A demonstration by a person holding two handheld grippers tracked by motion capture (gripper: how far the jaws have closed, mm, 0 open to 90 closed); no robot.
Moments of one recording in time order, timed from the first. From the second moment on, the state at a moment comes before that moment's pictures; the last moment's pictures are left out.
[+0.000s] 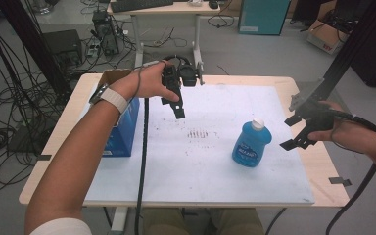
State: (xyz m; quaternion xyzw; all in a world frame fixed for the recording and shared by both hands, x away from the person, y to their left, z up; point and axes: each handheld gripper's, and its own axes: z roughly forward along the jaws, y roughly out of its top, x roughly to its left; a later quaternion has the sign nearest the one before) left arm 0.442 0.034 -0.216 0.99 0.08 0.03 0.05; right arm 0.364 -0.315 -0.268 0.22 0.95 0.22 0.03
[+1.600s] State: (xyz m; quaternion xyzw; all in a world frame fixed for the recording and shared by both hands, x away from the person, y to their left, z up) left arm 0.443 0.037 -0.224 0.99 0.08 0.03 0.05; right arm 0.351 -0.310 -0.324 0.25 0.92 0.30 0.05
